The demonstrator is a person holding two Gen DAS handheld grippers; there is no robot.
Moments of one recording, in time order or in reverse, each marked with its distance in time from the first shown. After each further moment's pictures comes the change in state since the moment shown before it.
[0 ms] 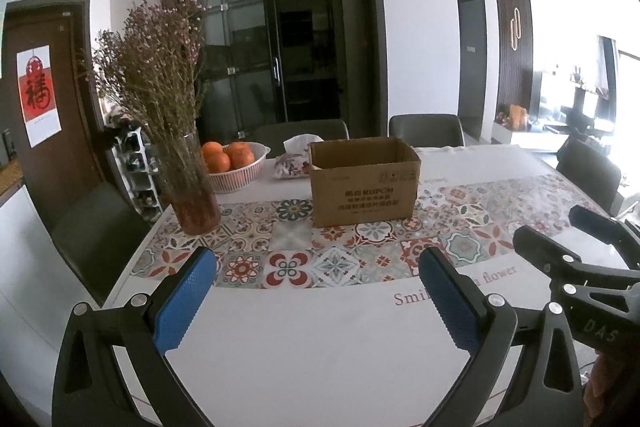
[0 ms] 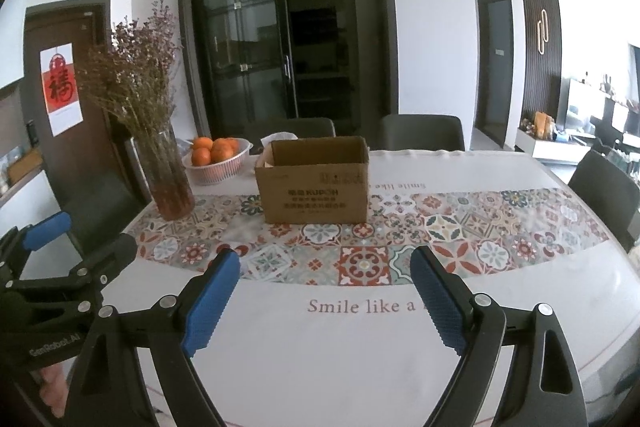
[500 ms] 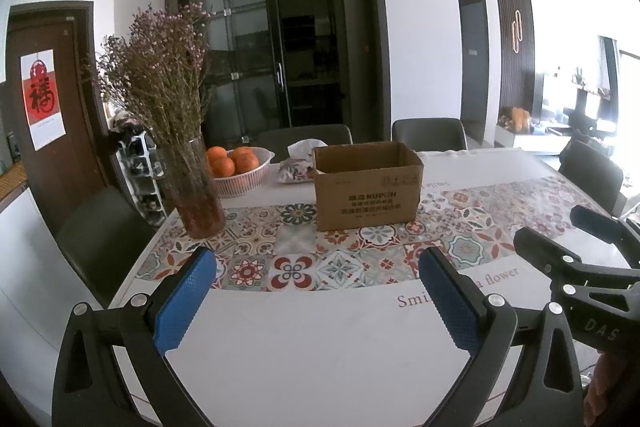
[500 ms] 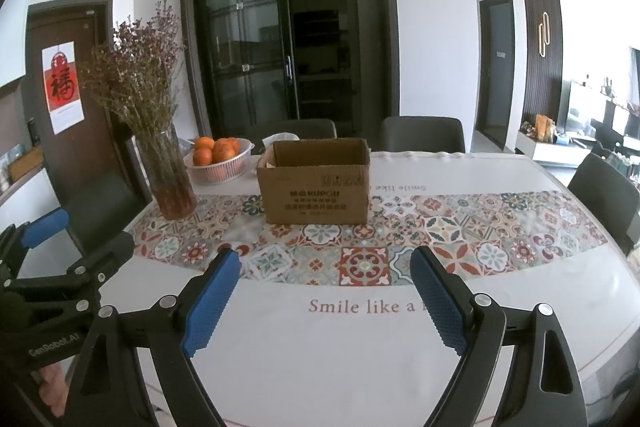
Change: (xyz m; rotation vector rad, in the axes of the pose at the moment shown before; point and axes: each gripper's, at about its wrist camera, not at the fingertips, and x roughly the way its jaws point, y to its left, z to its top) left arm -0.009 0.000 -0.001 0.003 -0.021 0.017; right arm -0.003 0.002 0.000 -0.007 0.000 0.002
